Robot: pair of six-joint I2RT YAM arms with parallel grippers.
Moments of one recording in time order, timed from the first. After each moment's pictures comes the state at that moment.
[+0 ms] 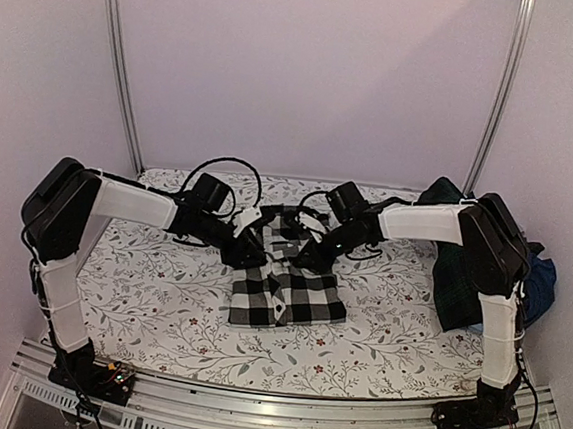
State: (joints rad) left arm -0.54 1.89 1.13 -0.09 0.58 0.41; right arm 0.69 2.15 1.53 -0.34 -0.53 -0.30
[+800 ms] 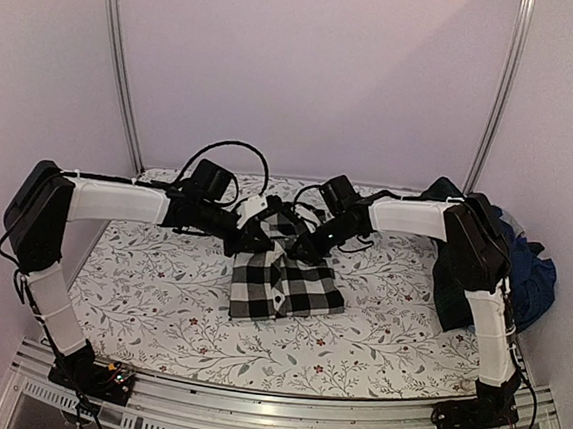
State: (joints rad) left arm -0.61 1.77 1.14 -0.15 0.53 0.48; right arm 0.67 2.28 1.71 -0.42 -0.54 -0.19
